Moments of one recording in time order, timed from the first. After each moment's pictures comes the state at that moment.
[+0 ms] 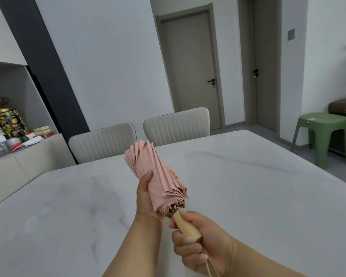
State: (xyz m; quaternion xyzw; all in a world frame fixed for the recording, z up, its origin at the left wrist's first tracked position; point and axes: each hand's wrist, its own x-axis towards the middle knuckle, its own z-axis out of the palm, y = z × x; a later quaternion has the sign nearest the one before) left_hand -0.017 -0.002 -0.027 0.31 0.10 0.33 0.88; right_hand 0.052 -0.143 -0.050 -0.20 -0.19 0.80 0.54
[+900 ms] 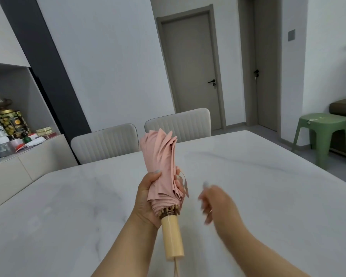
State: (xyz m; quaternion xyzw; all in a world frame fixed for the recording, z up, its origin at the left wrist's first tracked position) left_hand -0.035 -0.017 -0.004 0.30 0.05 0.20 0.93; right_hand 0.075 -0.133 -0.036 -0.64 -0.28 0.32 0.64
